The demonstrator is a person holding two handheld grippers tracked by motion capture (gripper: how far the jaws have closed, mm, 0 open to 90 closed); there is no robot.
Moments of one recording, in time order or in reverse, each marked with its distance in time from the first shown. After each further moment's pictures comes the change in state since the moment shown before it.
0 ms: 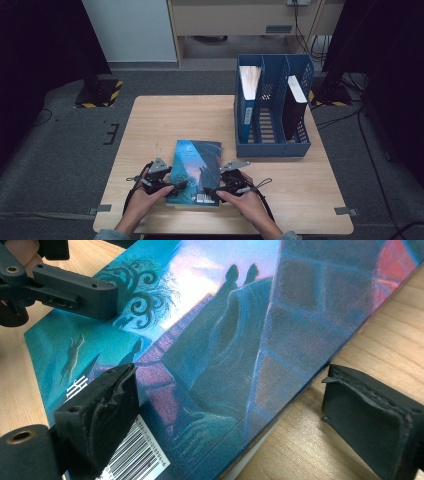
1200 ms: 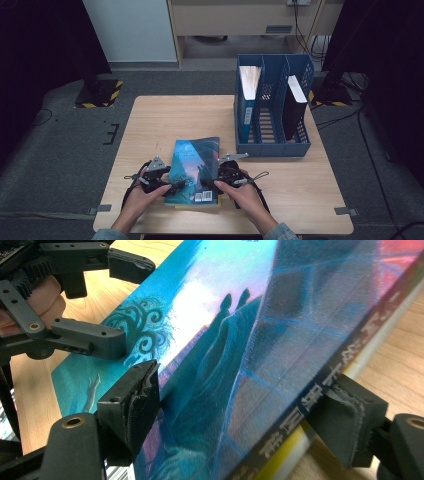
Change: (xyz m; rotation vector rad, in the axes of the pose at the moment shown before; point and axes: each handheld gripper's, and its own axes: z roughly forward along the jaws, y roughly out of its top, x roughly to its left) left arm 0.008 0.000 -0.003 0.011 -0.021 0.009; right arm -0.005 0.023 0.007 -0.004 0.065 0.077
